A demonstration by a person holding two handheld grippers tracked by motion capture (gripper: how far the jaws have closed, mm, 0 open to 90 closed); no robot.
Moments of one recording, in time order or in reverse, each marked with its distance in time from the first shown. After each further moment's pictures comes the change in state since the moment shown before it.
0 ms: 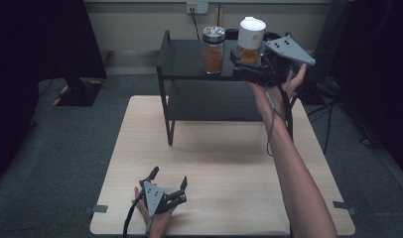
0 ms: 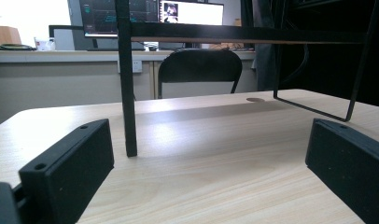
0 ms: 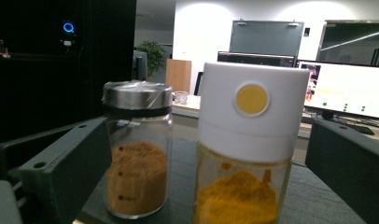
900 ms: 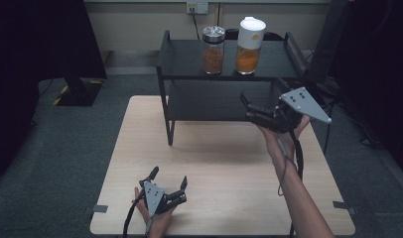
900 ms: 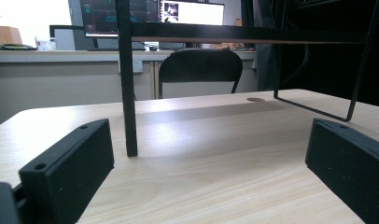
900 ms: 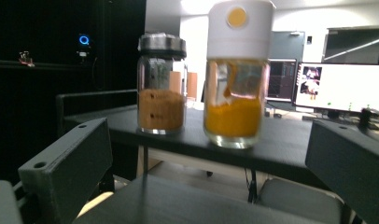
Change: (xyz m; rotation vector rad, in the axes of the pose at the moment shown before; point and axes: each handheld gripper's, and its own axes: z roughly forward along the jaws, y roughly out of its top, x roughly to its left) left arm 0.000 0.000 0.000 0.000 0.002 0.000; right arm 0.004 -0.069 -0.082 -0.065 0.014 0.043
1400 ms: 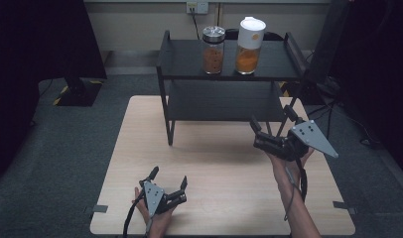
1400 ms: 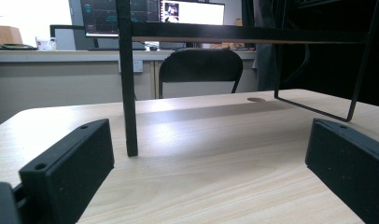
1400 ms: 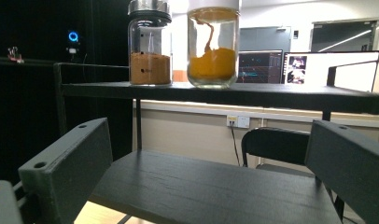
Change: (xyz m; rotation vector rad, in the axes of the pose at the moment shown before) left arm 0.000 0.000 0.000 0.000 0.002 -0.001; right arm 0.003 -0.045 -0.048 -0.003 -0.044 0.029
